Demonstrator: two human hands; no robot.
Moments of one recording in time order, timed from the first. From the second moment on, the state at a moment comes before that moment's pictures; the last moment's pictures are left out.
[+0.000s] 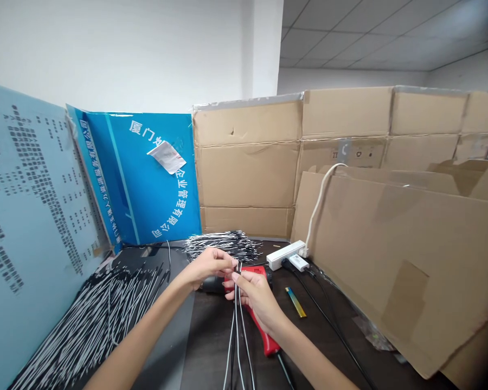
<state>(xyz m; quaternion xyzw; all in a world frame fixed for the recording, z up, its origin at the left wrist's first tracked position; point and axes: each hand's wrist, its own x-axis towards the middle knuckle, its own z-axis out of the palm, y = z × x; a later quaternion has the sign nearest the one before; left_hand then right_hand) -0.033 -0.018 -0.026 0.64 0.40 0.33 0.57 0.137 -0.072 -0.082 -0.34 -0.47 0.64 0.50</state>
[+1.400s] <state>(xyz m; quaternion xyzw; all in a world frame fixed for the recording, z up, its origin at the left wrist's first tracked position) -0.022 -0.026 -0.029 0.63 0.35 0.35 0.60 0.134 -0.071 -0.086 -0.36 -0.48 0.63 0.49</state>
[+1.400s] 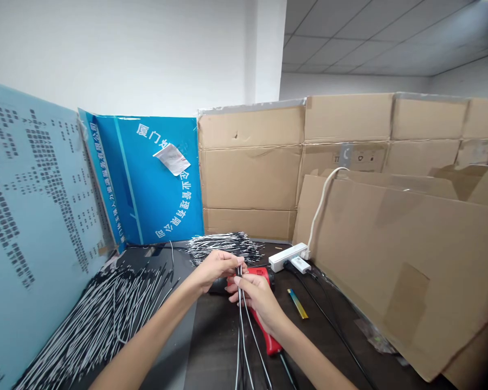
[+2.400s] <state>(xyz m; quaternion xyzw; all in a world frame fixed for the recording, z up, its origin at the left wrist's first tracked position) -0.010 -0.023 -0.046 0.63 0.37 0.41 0.54 0.134 -0.065 -0.091 -0.38 -0.43 0.60 0.56</state>
